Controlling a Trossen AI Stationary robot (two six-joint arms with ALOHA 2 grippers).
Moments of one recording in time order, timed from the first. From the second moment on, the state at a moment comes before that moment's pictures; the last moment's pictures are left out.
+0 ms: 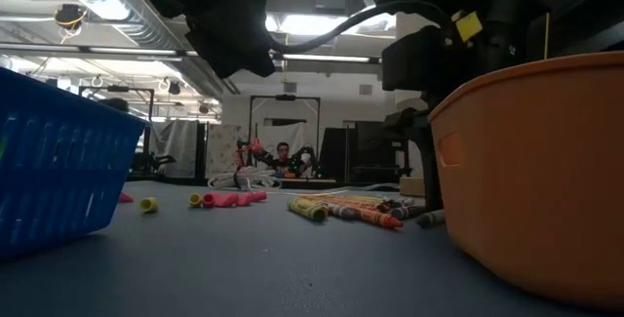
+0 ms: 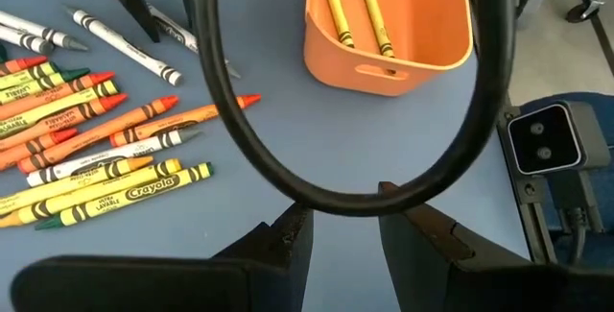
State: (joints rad) left arm -0.40 1.72 1.11 -0.20 -0.02 -0.41; right arm 0.31 1.85 1.07 -0.46 -0.04 -0.06
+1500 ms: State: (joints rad) left arm -0.60 1.36 1.11 -0.90 -0.55 -0.54; right arm 0.31 1.91 1.34 0.01 0.00 -0.06
